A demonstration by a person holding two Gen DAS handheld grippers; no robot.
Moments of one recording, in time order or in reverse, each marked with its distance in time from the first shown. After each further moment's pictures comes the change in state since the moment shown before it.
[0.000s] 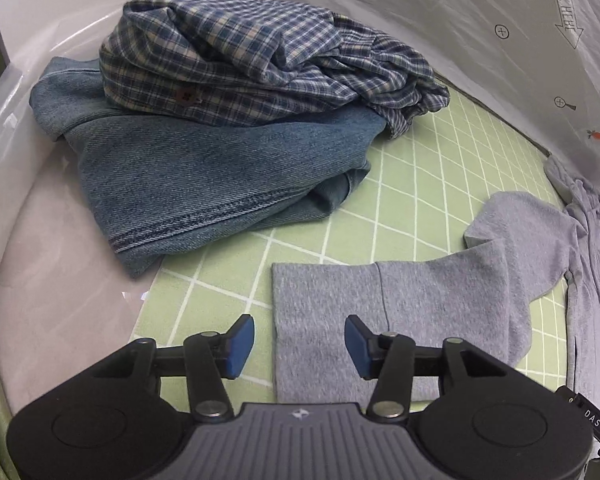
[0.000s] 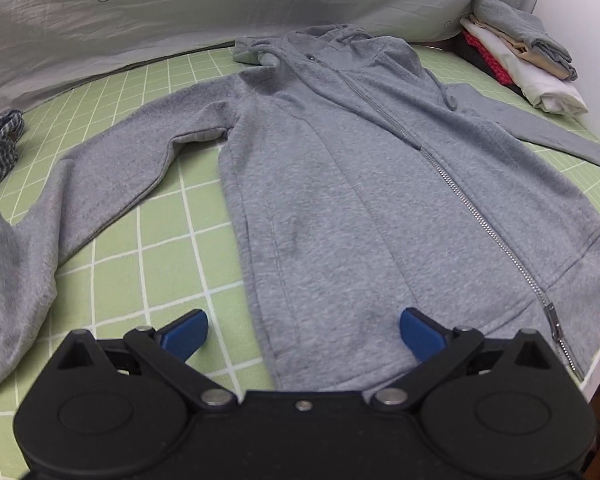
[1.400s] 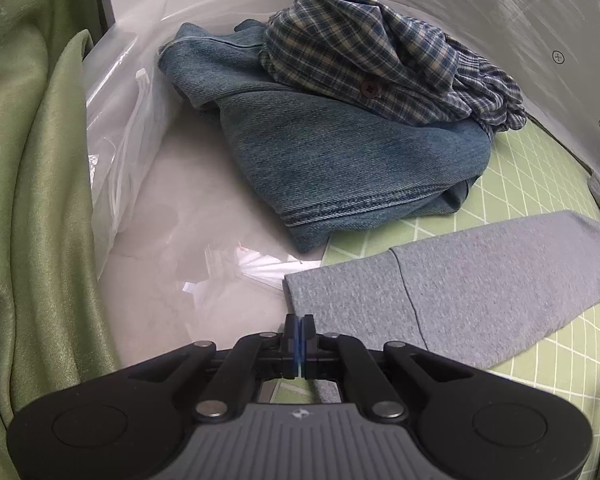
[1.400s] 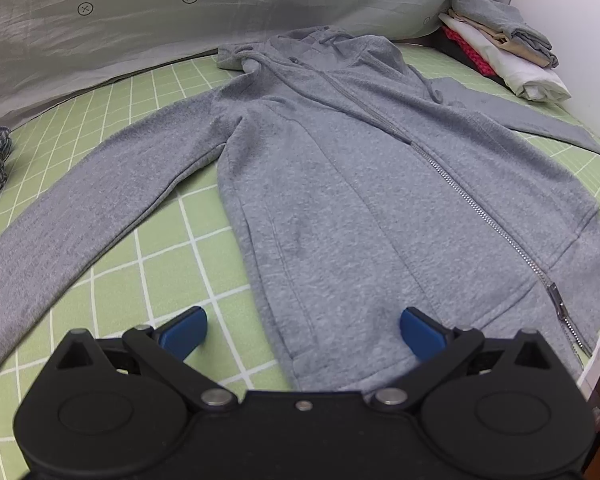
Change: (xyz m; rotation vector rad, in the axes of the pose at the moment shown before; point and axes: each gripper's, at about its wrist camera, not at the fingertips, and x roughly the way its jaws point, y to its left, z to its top) left arm -0.028 0.092 -0.014 -0.068 -0.025 0.097; right arm 0.002 0.006 -0.001 0.073 -0.008 -0.022
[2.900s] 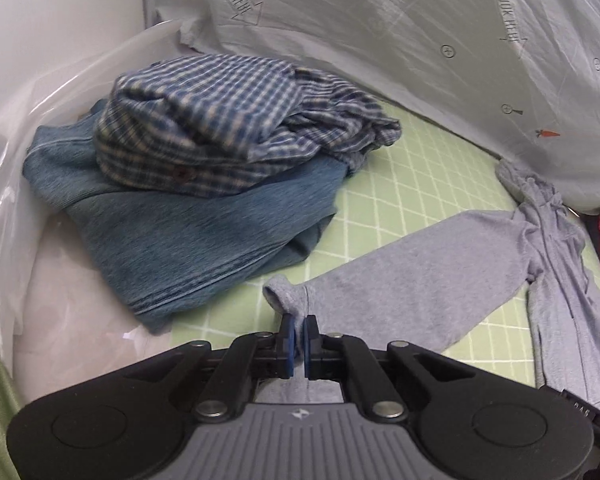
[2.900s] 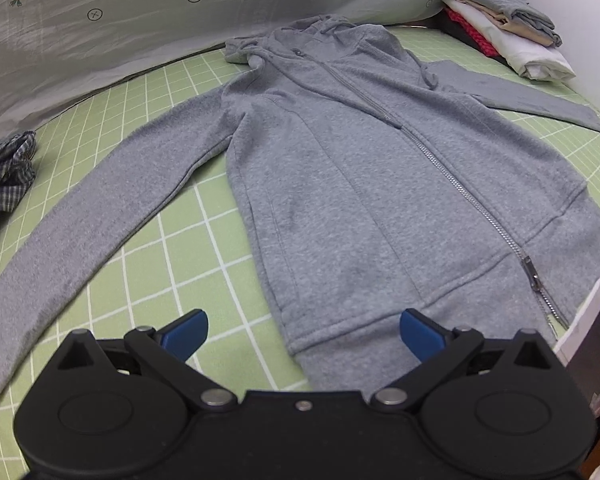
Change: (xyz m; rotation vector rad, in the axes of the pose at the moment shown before) left arm -0.028 -0.087 0.025 0.186 -0.073 -0.223; right arm -0.041 -0.026 -0.004 0.024 0.063 0.071
